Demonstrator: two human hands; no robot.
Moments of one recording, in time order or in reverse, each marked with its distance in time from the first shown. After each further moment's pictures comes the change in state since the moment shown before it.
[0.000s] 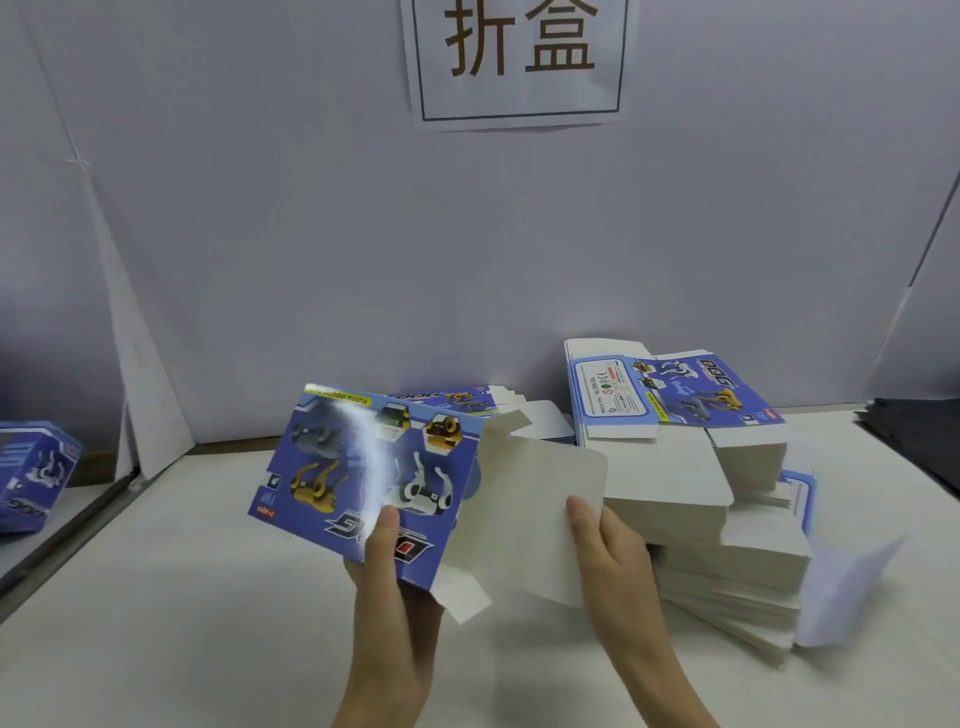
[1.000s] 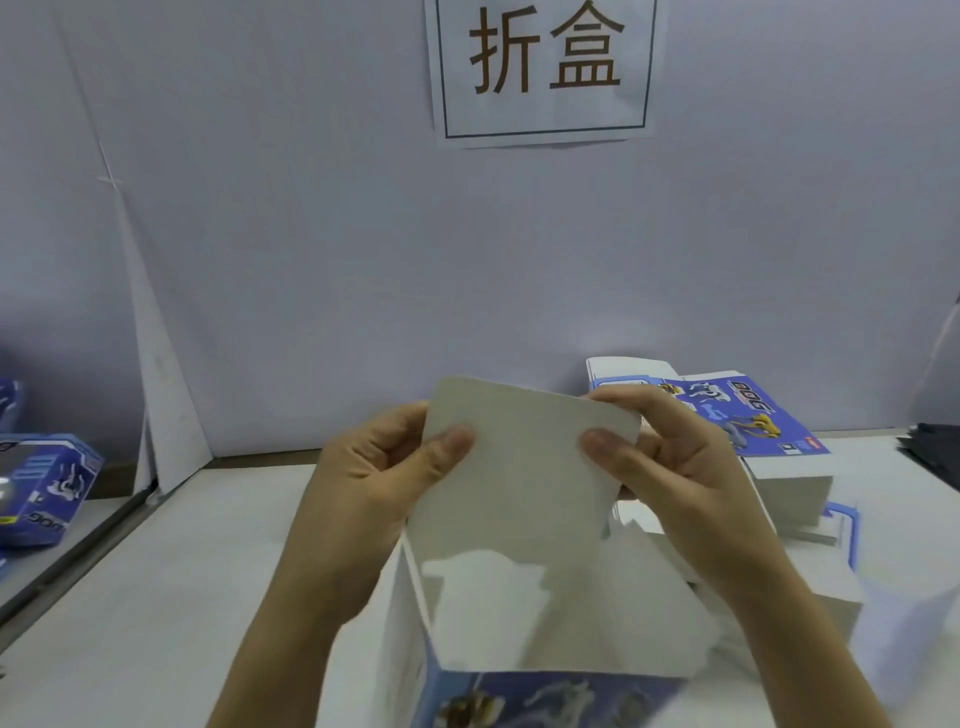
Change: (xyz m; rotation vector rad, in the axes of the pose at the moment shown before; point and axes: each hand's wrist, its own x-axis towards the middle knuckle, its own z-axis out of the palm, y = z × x) left_hand 0.002 0.105 0.060 0.623 -0.514 0.227; right_hand 0.034 -0.099 -0.019 0.280 -0.481 -0.349
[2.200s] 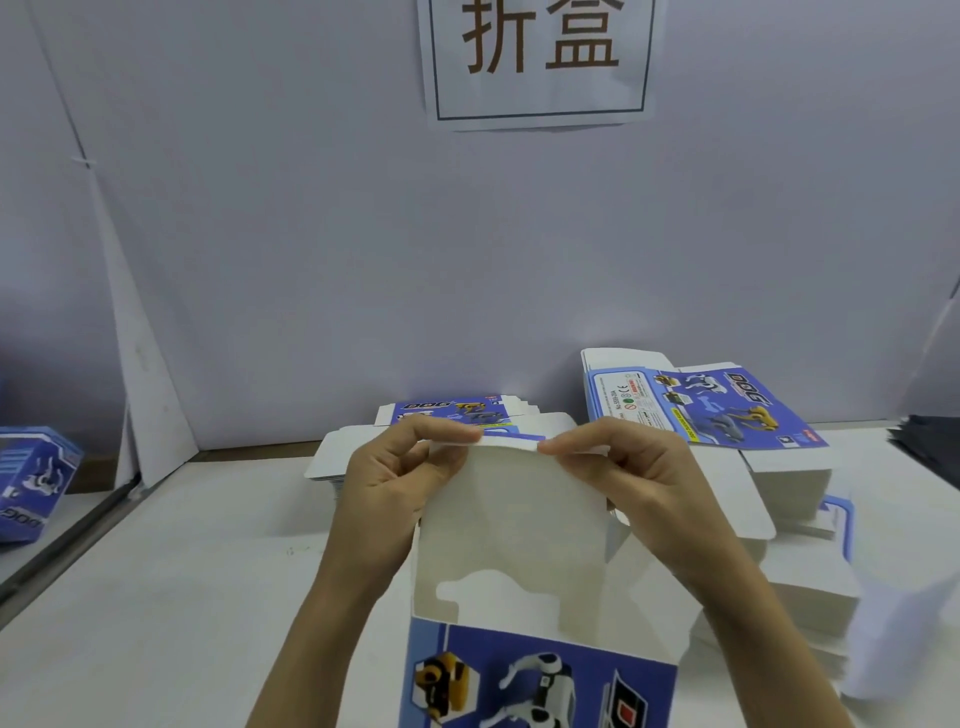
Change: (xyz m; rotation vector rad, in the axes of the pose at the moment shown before) left_hand 0.020 -0.043 0.004 0.058 0.062 0.036; right_hand 0.007 0.025 -0.004 -0.190 -0.006 0.030
